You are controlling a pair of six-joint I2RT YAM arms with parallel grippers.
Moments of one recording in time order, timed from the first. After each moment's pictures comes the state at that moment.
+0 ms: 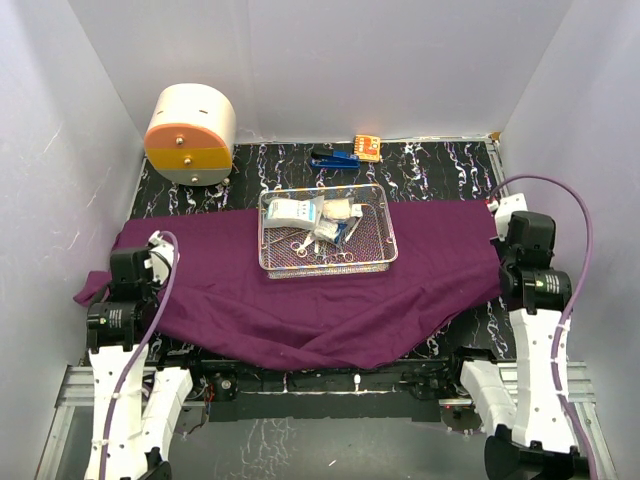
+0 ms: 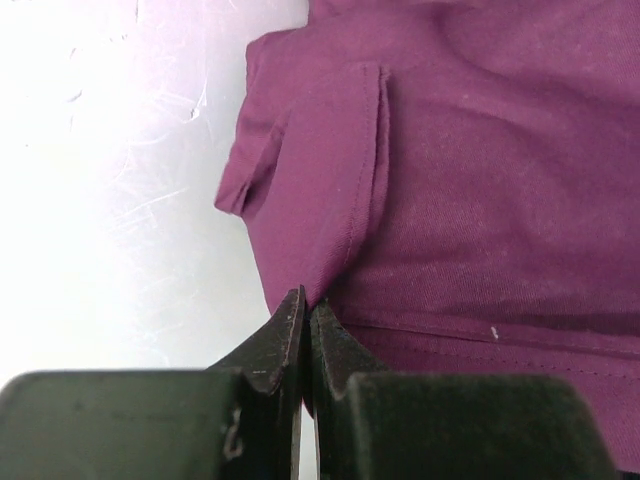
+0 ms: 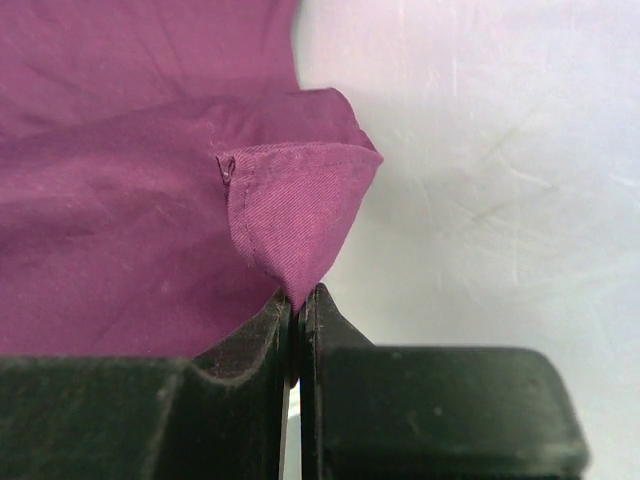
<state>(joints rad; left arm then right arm) 0.06 0.63 0.93 -1.17 -0.51 0.67 -0.14 0.78 1.01 -0.94 0.38 -0.50</state>
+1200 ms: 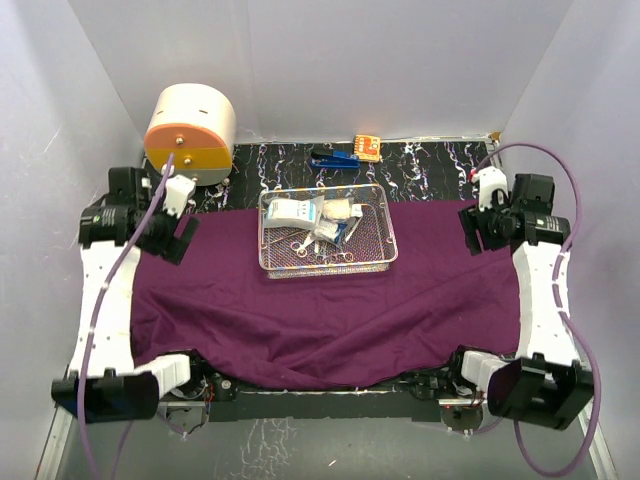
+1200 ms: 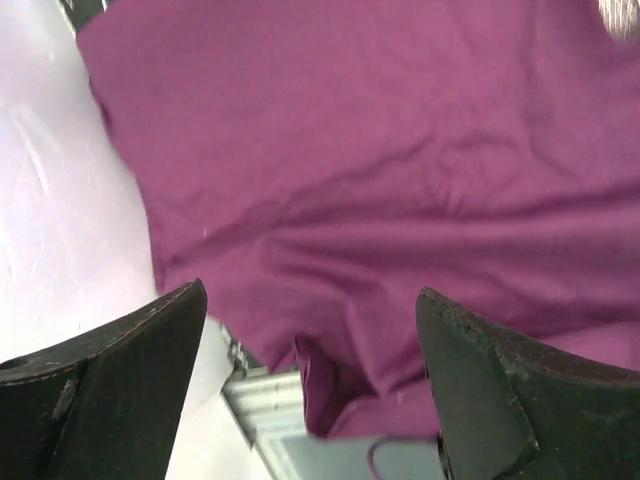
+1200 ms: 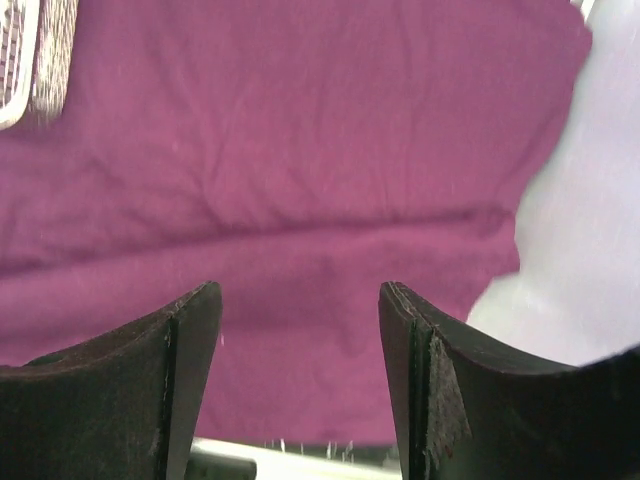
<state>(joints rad) 0.06 1.10 1.39 -1.34 -0.02 0.56 -0.24 1.07 1.17 -1.01 -0.20 -0.55</state>
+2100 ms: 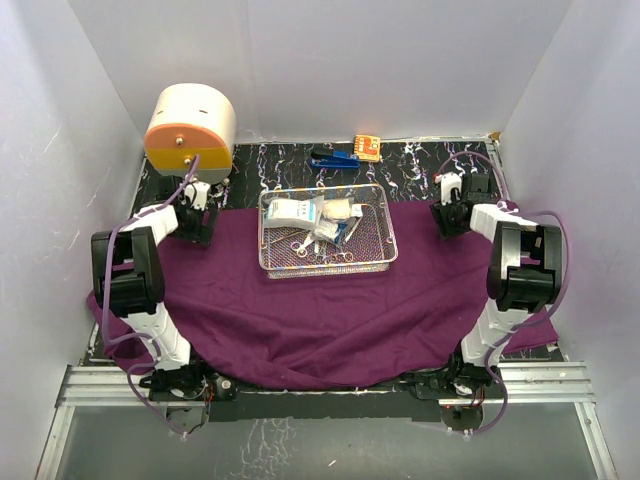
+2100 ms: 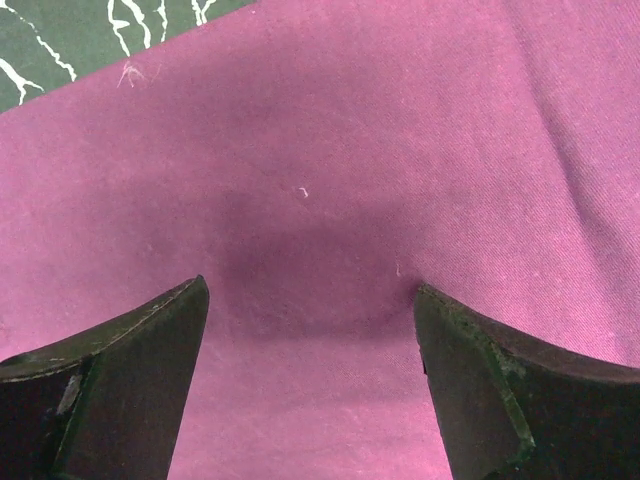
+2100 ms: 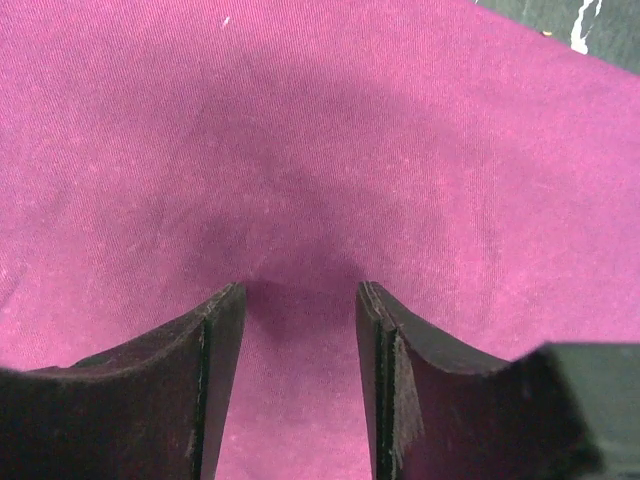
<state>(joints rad) 0.11 1.81 1.11 -0.39 0.04 0.39 -0.14 1.79 1.07 -0.25 -0.14 -0.45</state>
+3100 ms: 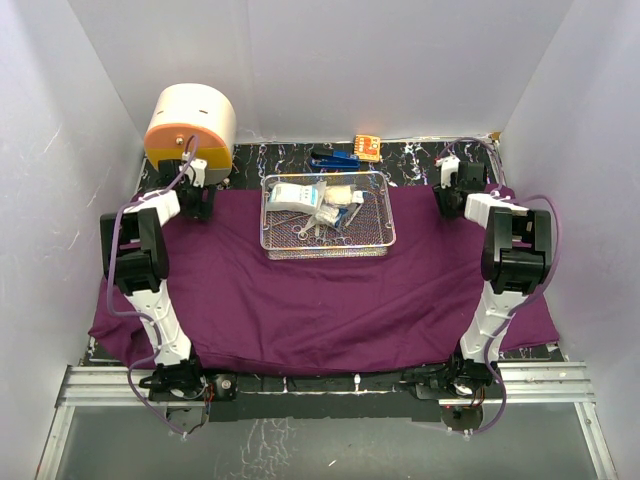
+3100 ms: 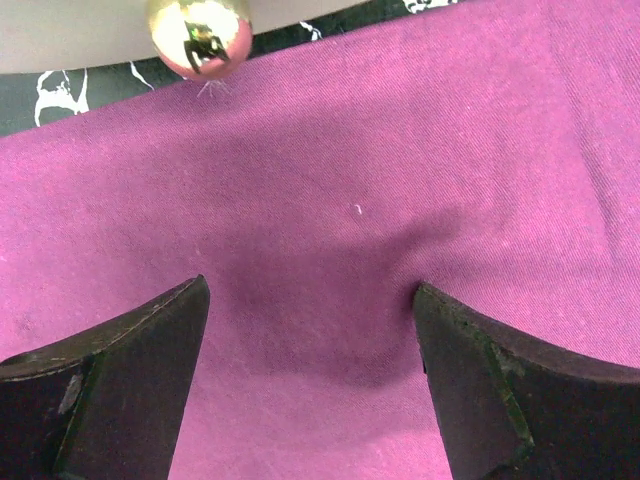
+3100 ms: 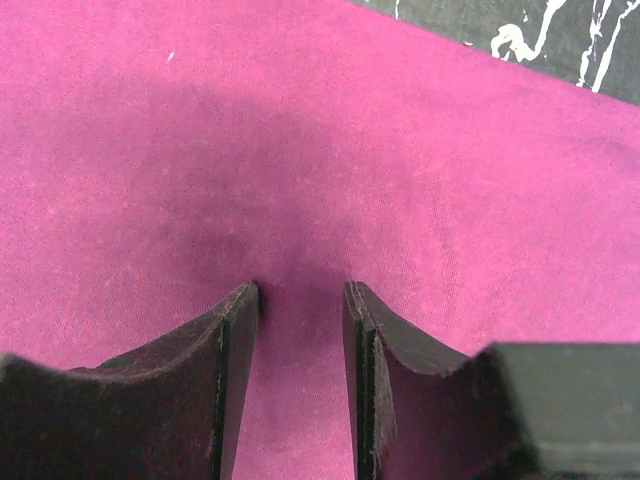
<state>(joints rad) 0.13 2.01 1.32 -0.22 0.07 0.36 -0.13 1.95 1.21 -0.09 -0.06 -0.41</state>
